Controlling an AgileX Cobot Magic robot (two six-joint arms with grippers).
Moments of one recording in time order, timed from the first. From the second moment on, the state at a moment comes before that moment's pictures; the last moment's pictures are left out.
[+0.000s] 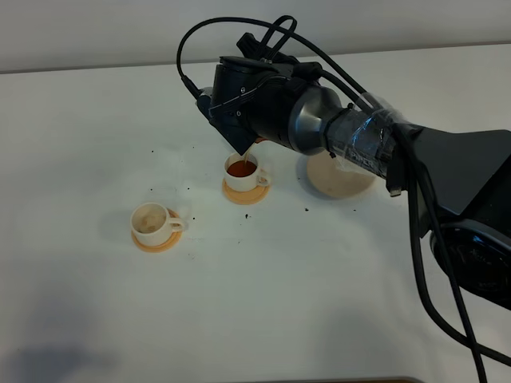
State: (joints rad) left arm 0.08 -0.01 -0.51 -0.06 1.07 0.02; right arm 0.95 2.33 -1.99 -0.94 1.07 -1.09
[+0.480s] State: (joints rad) left arm 0.08 -0.01 -0.51 -0.06 1.07 0.02; right arm 0.95 2.33 -1.99 -0.95 1.07 -1.10
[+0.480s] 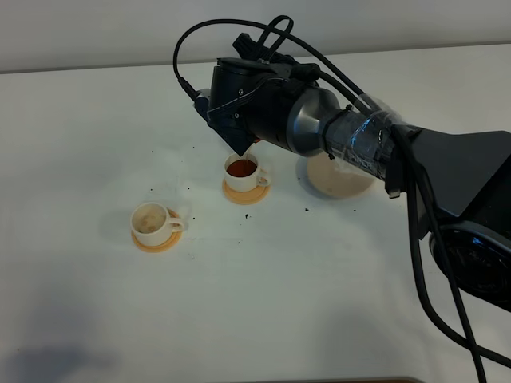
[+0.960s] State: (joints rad) left arm 0.08 -0.01 -0.51 -0.06 1.07 0.02; right arm 0.95 2.33 -1.99 -0.96 1.07 -1.11
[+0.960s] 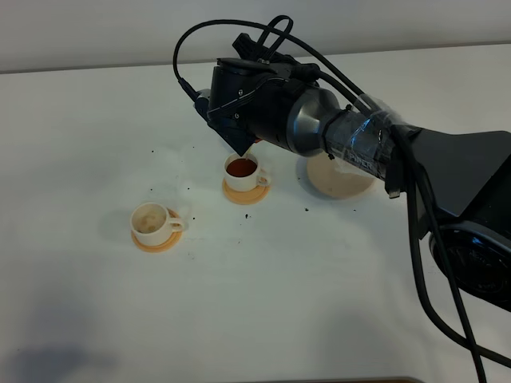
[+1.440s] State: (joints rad) left arm 0.08 -0.01 -0.51 -0.06 1.07 0.02; right arm 0.95 2.33 -1.99 -0.96 1.07 -1.12
